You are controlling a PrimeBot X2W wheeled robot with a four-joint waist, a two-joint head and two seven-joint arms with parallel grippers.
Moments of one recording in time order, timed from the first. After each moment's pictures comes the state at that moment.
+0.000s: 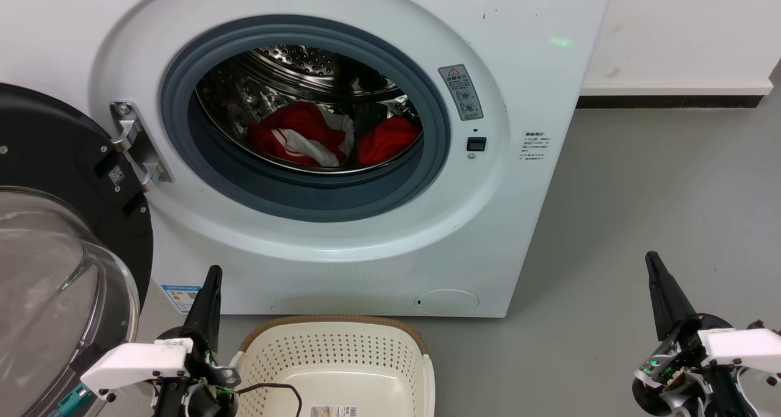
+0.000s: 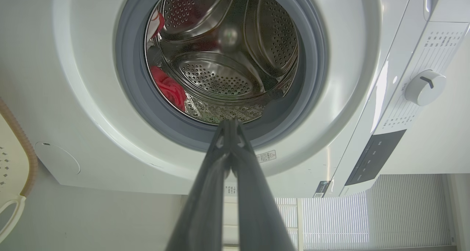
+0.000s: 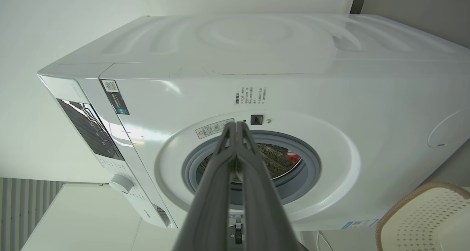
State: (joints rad) left arm -0.11 0.05 0.11 0.25 -1.61 -0.13 0.11; right arm -0.10 -0.05 -0.11 0.25 1.62 0.13 0.11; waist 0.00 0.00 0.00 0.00
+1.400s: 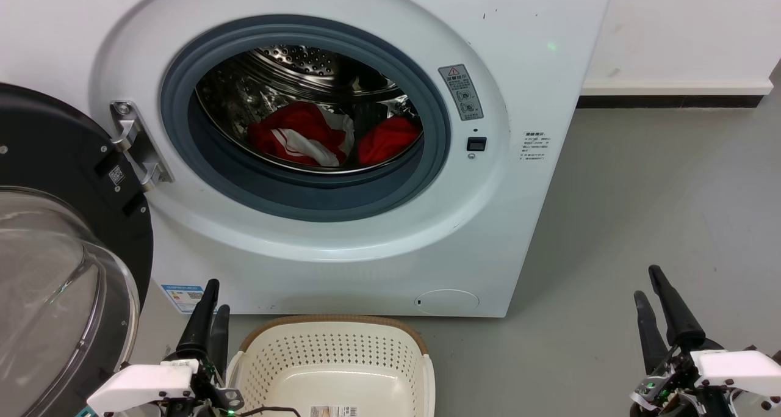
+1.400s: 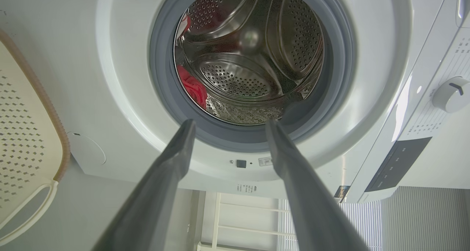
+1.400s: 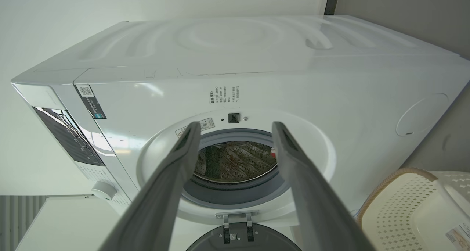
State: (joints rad) left arm -0.06 0.05 0.11 0.28 -1.61 -0.13 0.09; right arm -0.06 -0.05 -0.10 0.28 1.62 0.13 0.10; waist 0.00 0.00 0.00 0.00
